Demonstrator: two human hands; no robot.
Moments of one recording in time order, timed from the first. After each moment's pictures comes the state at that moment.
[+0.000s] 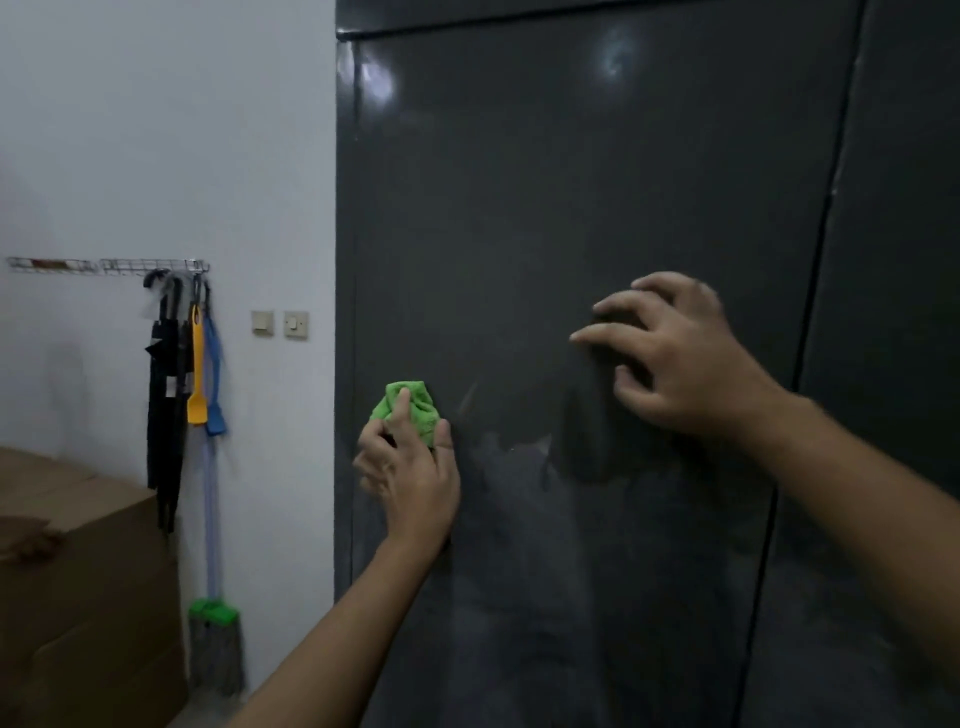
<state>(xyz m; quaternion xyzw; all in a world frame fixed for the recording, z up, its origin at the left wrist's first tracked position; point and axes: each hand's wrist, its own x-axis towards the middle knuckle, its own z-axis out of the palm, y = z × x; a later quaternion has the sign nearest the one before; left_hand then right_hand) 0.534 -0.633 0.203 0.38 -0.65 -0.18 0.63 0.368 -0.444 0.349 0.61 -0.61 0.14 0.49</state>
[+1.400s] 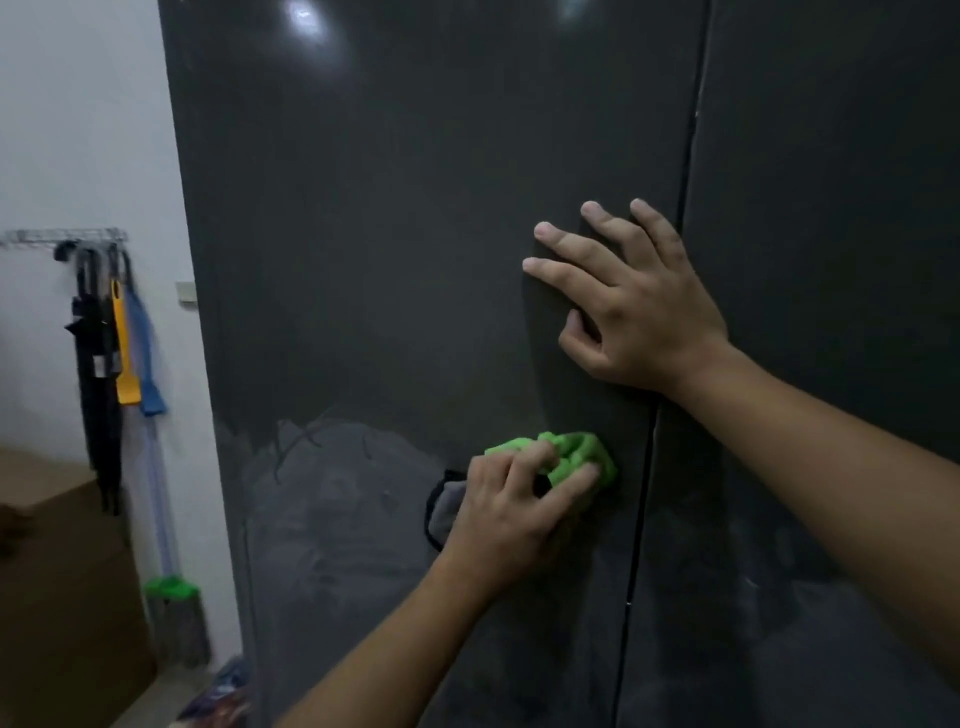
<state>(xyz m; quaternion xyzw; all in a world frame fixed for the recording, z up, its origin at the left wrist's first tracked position) 0.417 -0.521 0.154 0.01 -0.79 0.19 0.58 0.294 -0.412 0.342 0.54 -0.53 0.08 0.65</state>
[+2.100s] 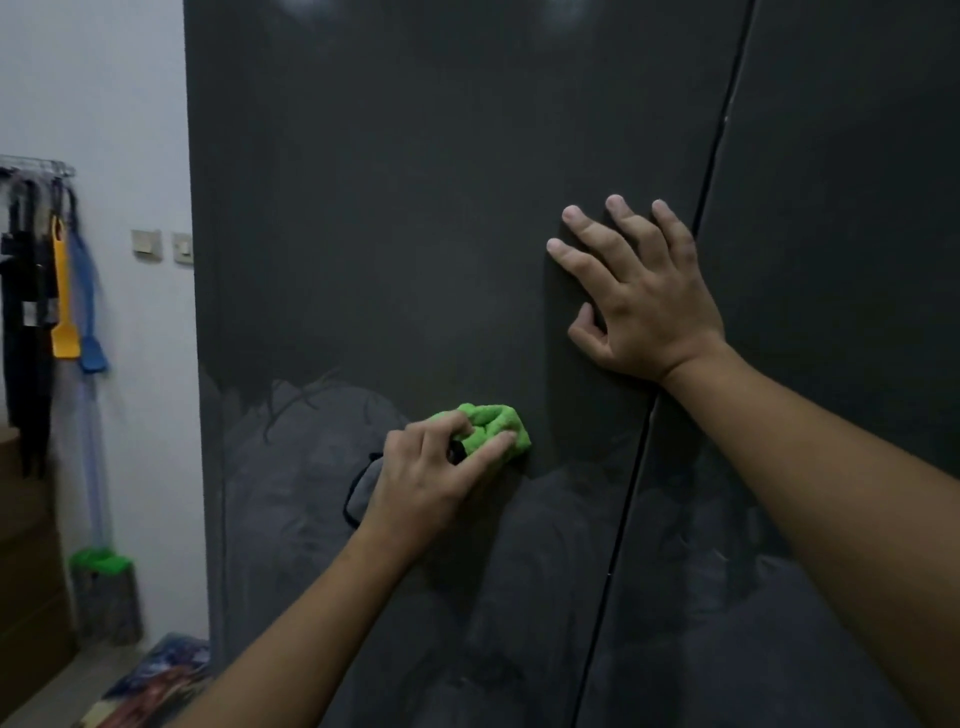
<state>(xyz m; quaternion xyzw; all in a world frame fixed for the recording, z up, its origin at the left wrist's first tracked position) 0.471 -0.574 0.141 0.07 -0.78 0.20 0.59 0.304 -0.415 0.337 0.51 -0.56 0.04 0.65</state>
